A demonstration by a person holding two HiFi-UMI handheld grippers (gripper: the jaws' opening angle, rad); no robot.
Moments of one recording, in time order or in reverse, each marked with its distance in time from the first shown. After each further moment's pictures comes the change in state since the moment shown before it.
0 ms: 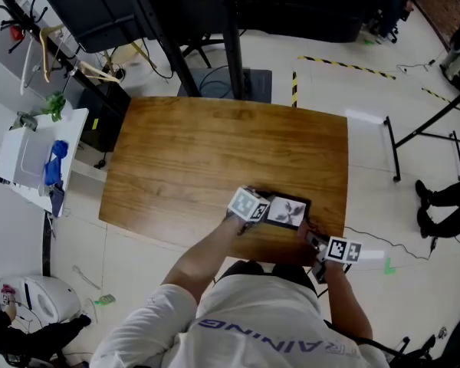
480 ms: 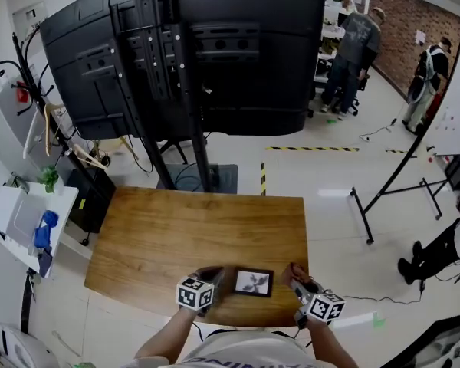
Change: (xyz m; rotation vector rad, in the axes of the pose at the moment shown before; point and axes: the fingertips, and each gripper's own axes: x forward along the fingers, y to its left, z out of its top) left arm -0.126 -0.010 0.039 -0.039 -0.371 0.213; right arm -0.078 0.053 0.121 -0.286 -0.474 0.174
